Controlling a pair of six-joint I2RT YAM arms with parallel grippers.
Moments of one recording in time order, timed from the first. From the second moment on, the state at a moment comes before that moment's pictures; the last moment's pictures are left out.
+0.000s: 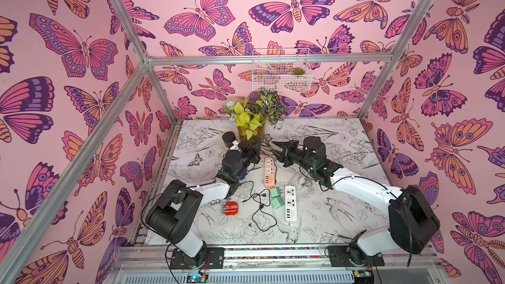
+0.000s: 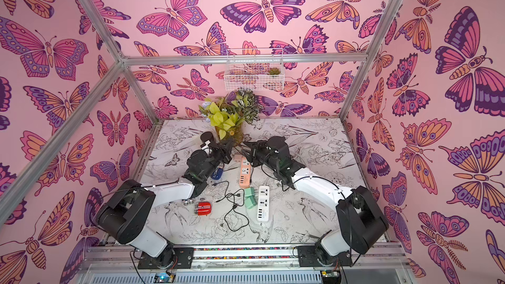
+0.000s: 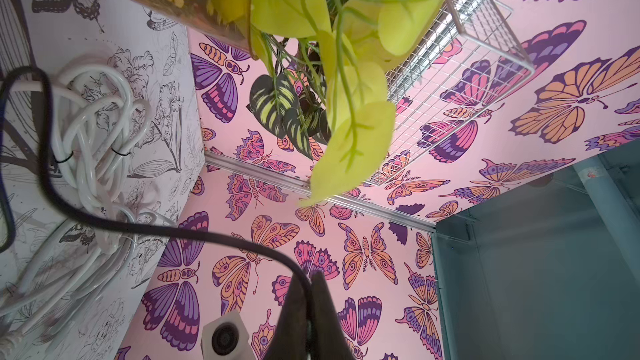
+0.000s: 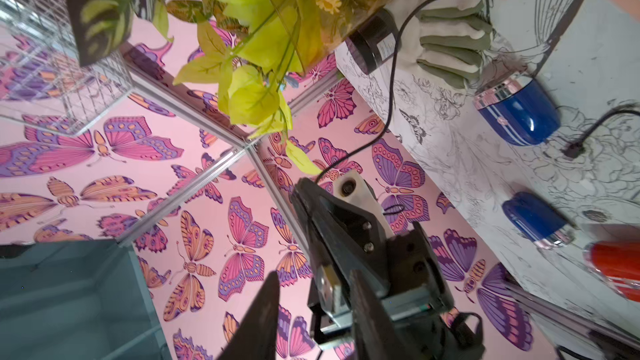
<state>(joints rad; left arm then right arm) -0.54 1.60 0.71 0.95 0.03 -1.91 0.62 1.50 0.94 0.34 -0.26 2.09</state>
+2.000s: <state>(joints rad) -0.46 1.60 0.95 0.49 0.68 -1.89 0.37 1.70 1.20 0.11 -0.96 1.60</state>
